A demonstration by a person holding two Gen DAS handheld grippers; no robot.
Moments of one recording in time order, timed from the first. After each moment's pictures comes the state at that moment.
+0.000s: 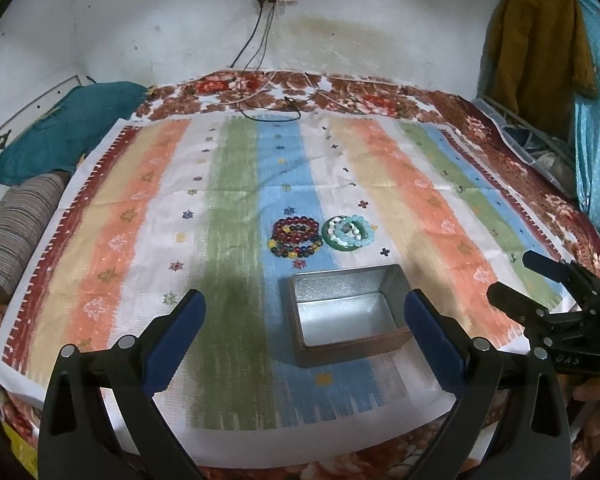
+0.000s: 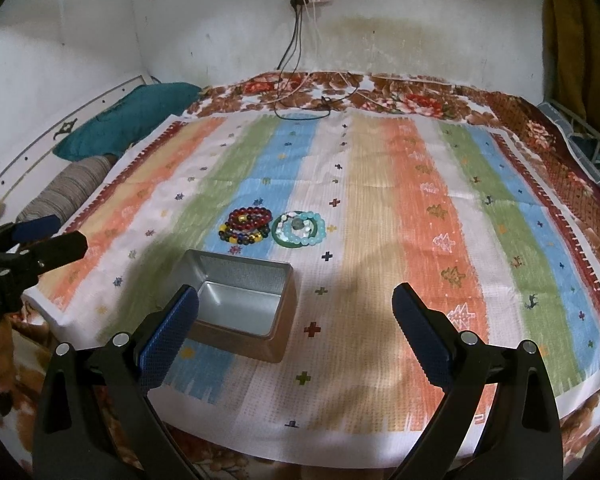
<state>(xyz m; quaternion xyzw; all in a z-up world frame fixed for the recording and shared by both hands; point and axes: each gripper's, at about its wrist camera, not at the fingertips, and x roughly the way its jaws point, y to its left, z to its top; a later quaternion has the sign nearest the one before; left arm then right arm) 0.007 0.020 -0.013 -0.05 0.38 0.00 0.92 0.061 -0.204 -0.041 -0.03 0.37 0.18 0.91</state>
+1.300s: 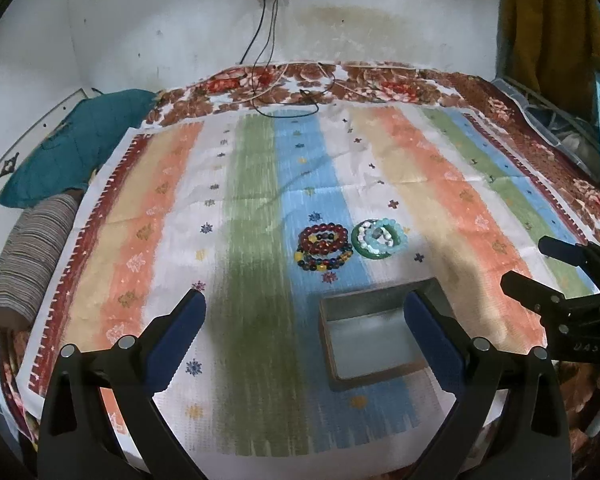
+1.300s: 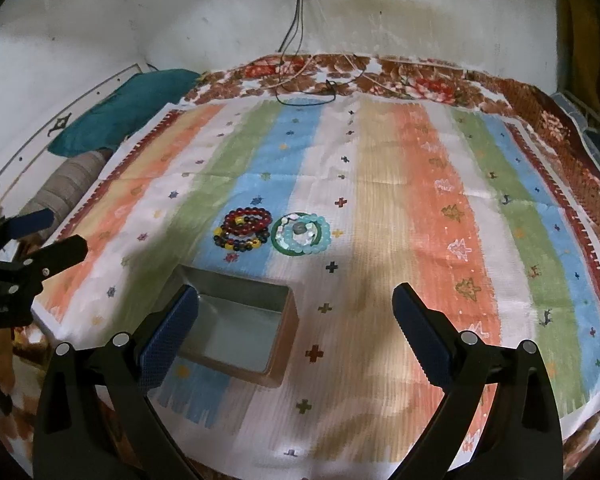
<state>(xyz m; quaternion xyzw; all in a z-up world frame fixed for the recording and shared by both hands) 0.057 0.026 -0.007 0.00 0.41 0.03 0.91 0.112 -0.187 -0.042 -0.03 0.40 0.19 0.89</state>
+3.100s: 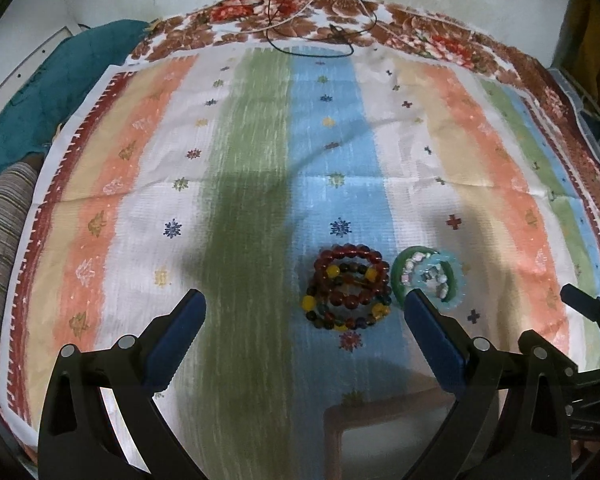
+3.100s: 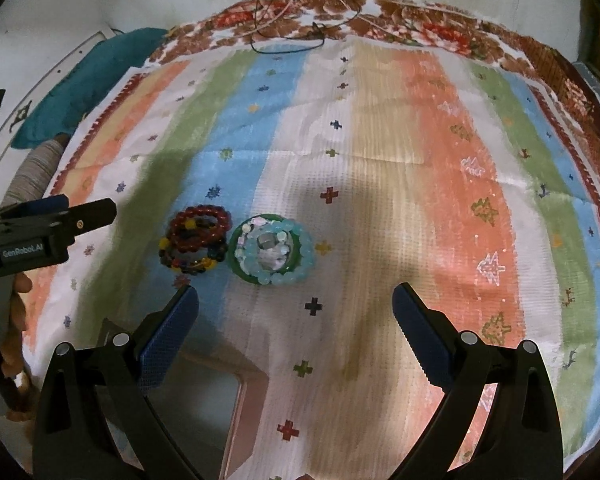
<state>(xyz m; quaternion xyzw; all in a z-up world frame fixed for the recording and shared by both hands) 0.218 0.052 -0.077 -0.05 0.52 0.06 0.85 0.232 -0.163 -0.092 -0.04 0.50 0.17 0.85</state>
